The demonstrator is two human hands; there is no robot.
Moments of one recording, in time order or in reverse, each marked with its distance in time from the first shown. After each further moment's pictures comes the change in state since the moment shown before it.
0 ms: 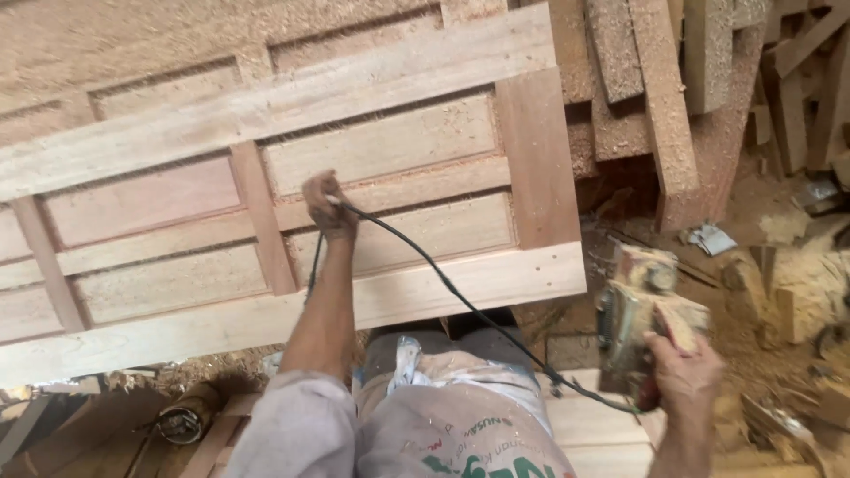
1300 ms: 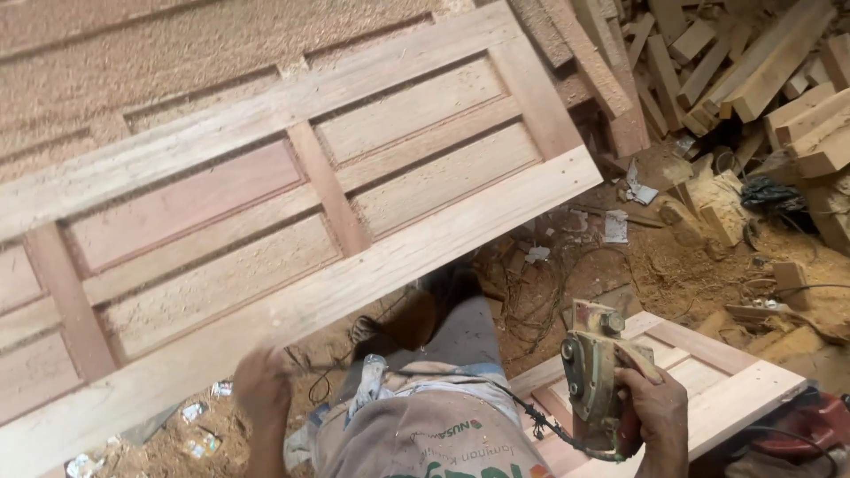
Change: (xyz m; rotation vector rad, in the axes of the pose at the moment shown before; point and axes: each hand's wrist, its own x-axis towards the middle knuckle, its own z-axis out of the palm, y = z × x) left_hand -0.115 -0.302 -0.450 0.616 -0.528 0.481; right_hand -0.381 0.231 0.129 0.420 0.266 0.122
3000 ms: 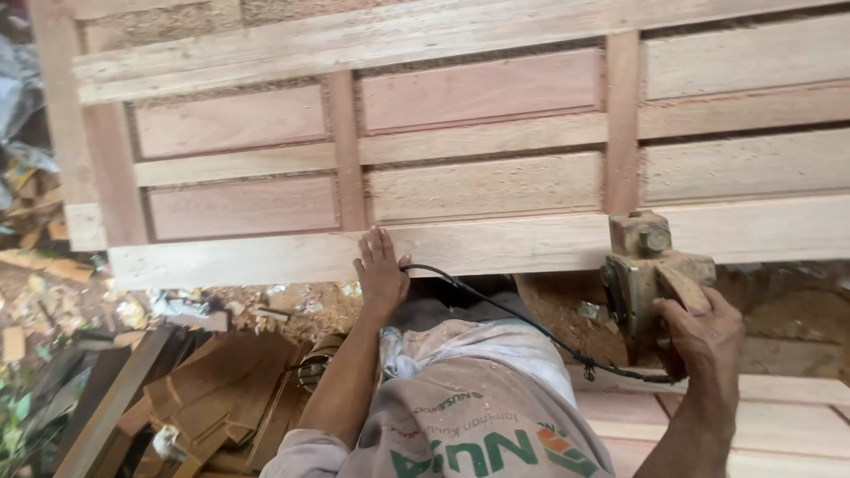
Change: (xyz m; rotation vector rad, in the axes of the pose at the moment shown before) left_hand 0.011 -0.216 -0.017 0.102 -0.541 -0.362; right_hand -0.269 -0.144 0.297 -0.552 -0.487 -0.246
